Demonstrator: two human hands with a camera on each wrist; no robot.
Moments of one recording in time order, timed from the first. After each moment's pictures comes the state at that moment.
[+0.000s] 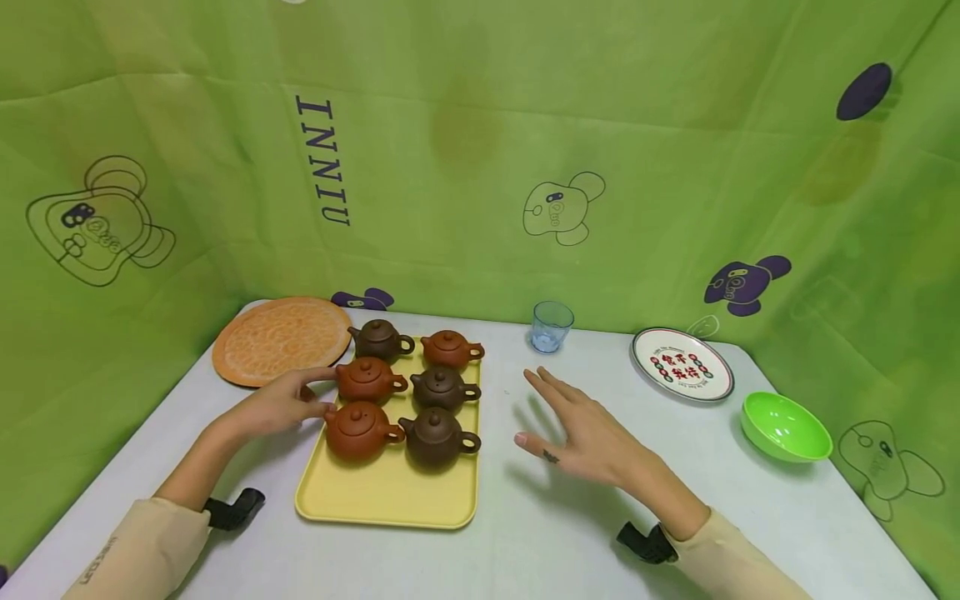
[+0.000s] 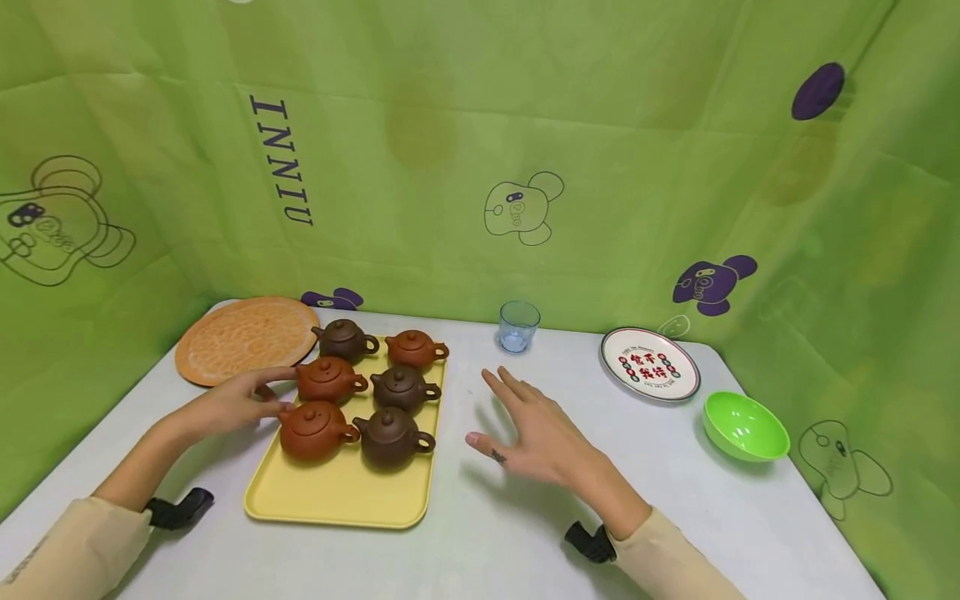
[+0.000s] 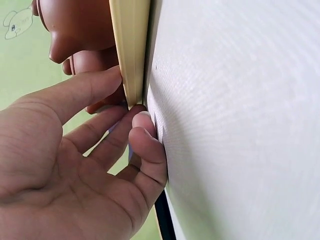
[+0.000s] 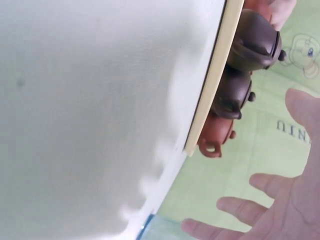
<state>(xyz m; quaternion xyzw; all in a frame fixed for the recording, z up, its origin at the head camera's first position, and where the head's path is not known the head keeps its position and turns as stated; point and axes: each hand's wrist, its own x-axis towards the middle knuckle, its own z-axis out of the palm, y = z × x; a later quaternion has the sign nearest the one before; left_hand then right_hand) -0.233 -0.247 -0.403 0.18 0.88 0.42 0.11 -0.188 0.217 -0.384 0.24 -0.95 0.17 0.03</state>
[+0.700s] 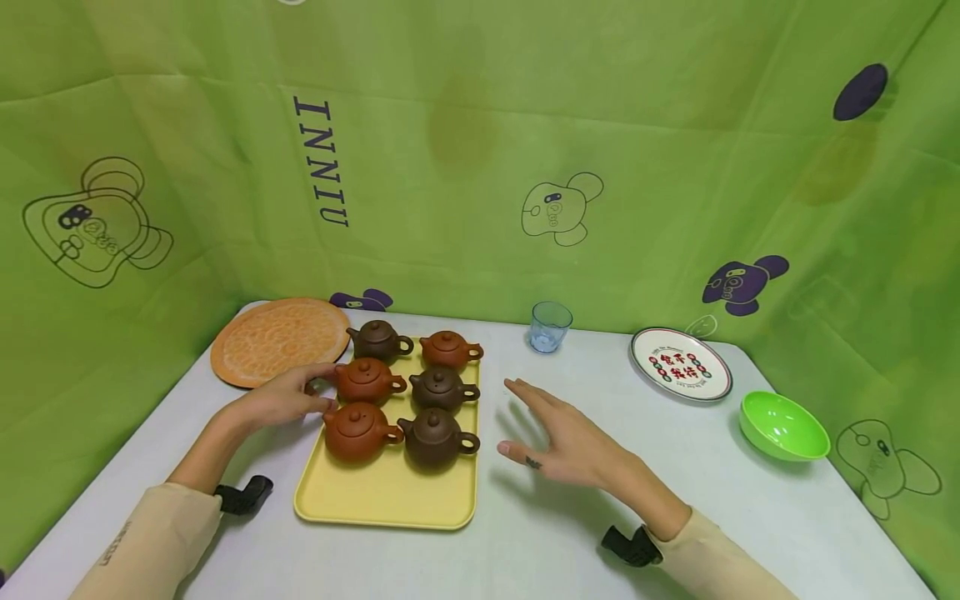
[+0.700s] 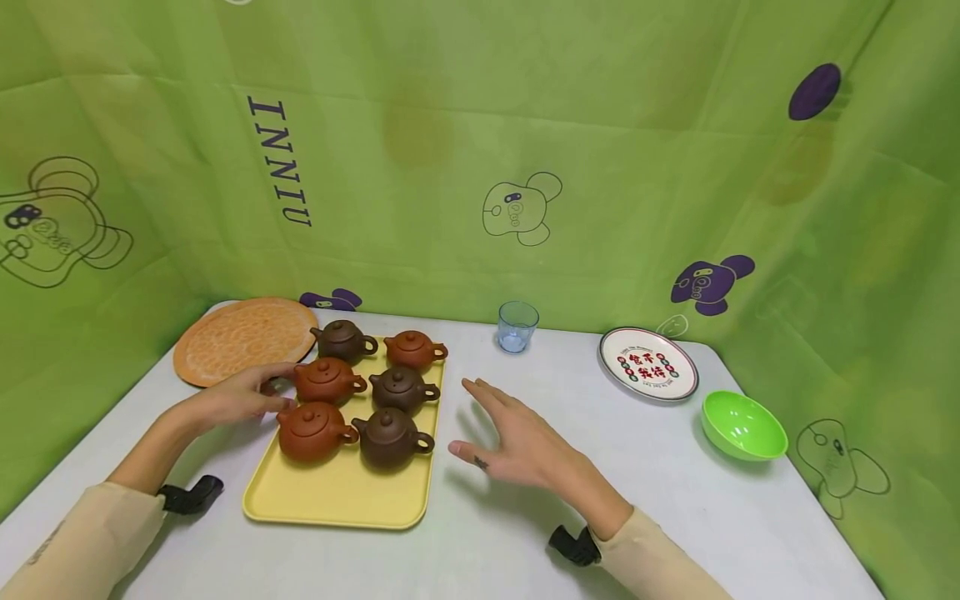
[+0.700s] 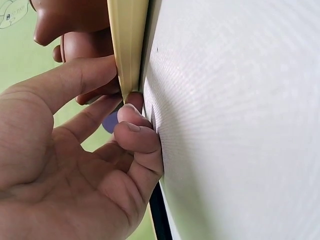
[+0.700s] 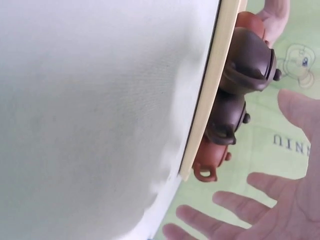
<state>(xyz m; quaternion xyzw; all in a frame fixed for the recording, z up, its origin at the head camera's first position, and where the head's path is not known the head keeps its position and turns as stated) -0.247 -0.245 -0.402 0.15 0.89 0.41 0.14 -0.186 0.197 -0.387 0.25 -0.94 0.22 -0.01</state>
